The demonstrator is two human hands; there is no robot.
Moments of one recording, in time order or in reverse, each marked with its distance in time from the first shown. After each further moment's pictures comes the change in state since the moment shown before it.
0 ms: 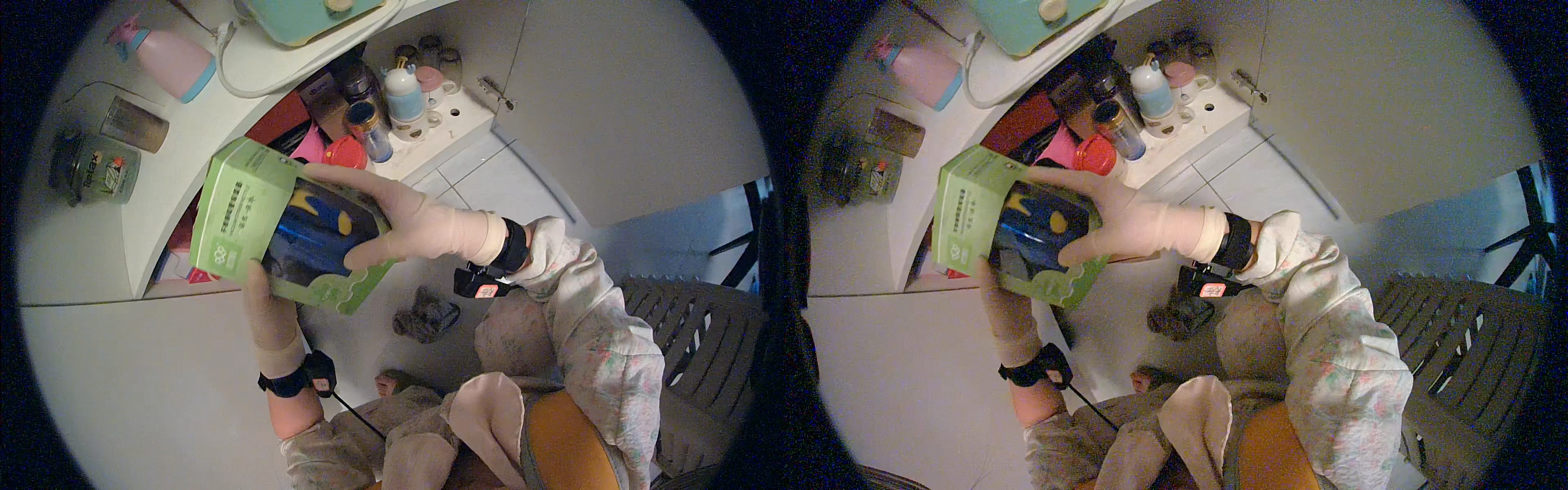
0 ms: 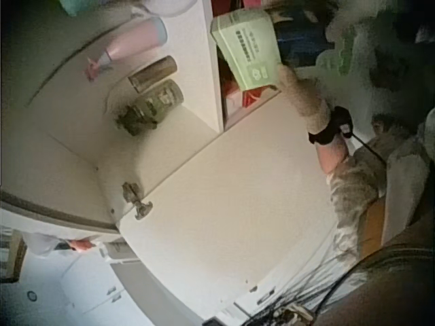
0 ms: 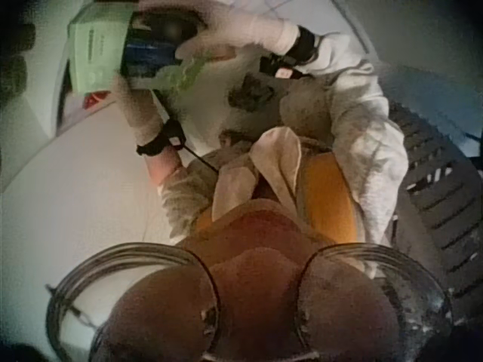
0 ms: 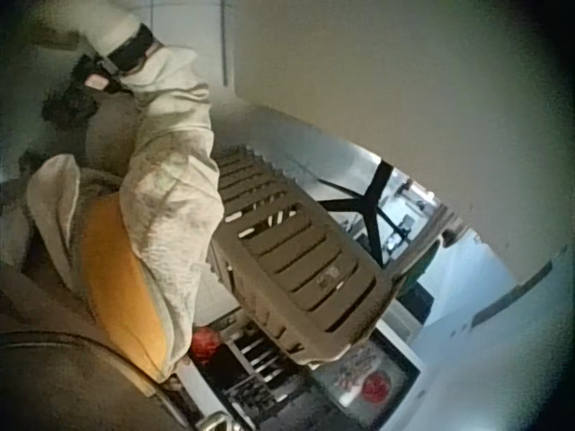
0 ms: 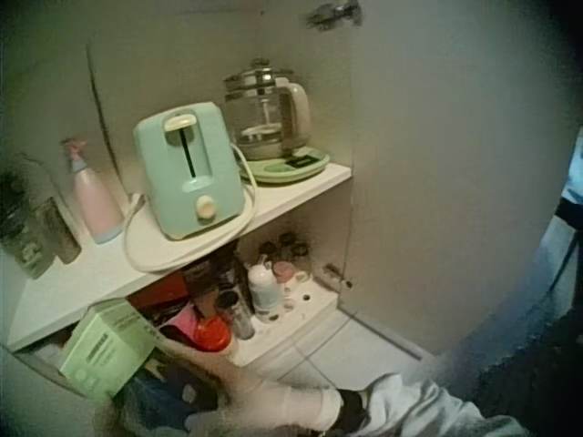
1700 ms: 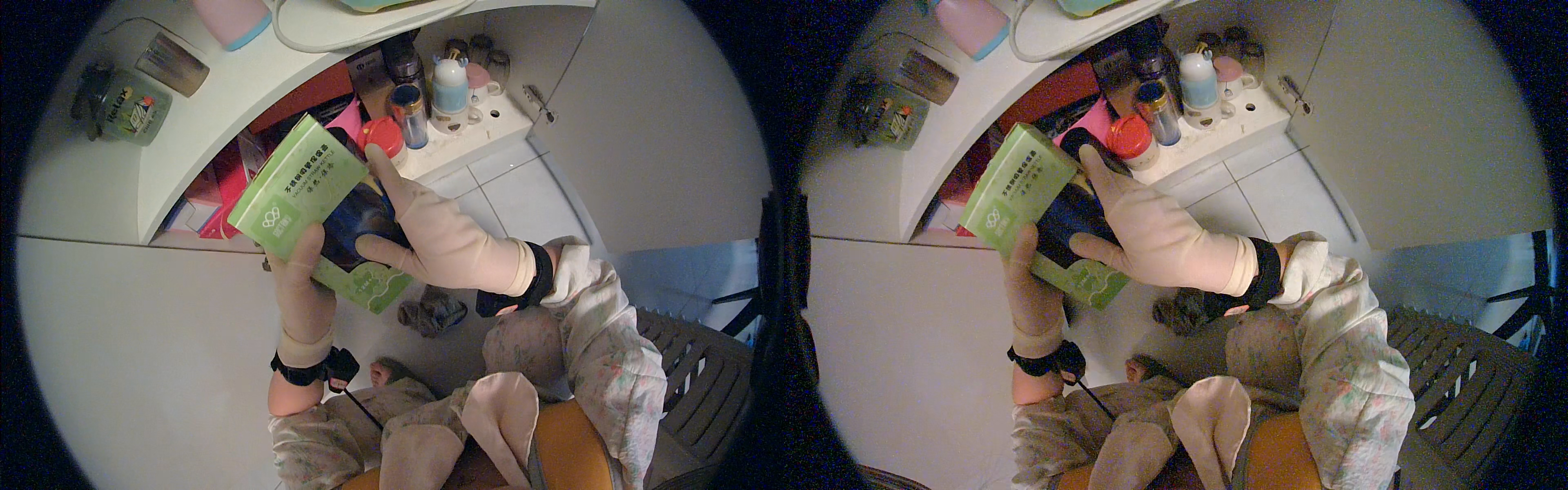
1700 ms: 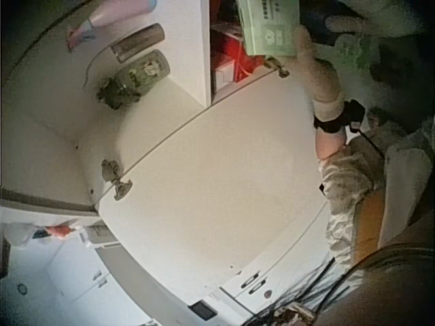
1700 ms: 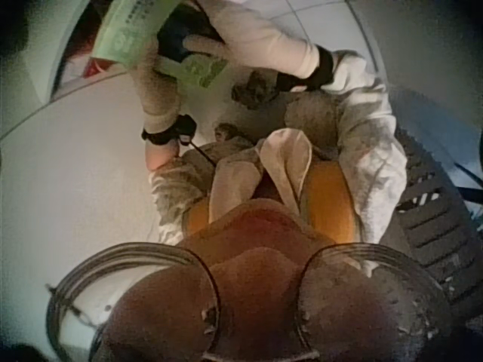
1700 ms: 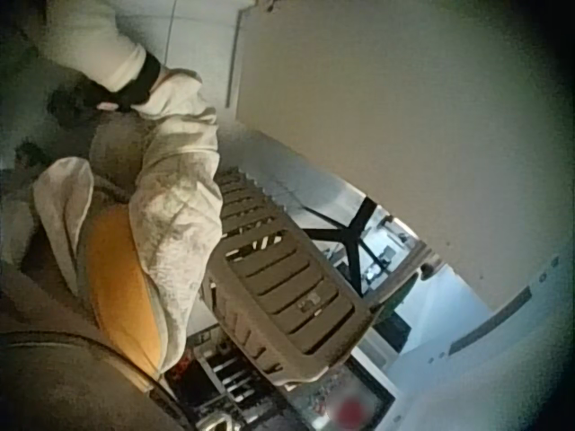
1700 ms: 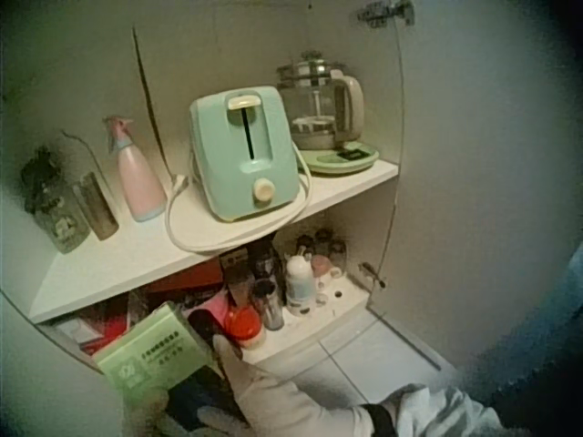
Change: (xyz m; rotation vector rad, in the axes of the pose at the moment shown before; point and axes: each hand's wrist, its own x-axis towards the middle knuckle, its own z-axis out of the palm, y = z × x) left_hand -0.016 0.008 0.033 -0.143 0.157 0.030; right_hand -0.015 -0.005 0.036 -0.870 0.127 0.052
